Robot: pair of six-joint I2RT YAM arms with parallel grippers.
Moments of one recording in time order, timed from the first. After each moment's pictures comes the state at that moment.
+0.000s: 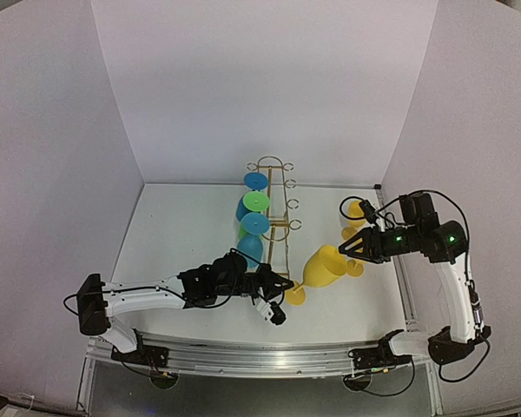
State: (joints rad) left arm -1.21 1.55 1.17 0.08 0.23 1.49; right arm 0.38 1.24 1.77 -1.38 -0.76 0.49
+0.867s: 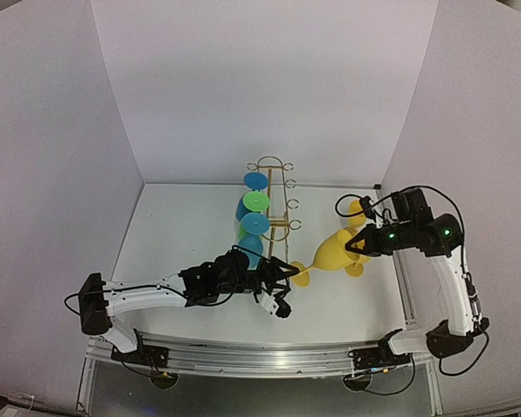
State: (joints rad) left arm -1.21 1.57 1.23 0.04 0.18 1.36; right arm 0.43 1.30 1.85 -1.44 -0.46 0.43
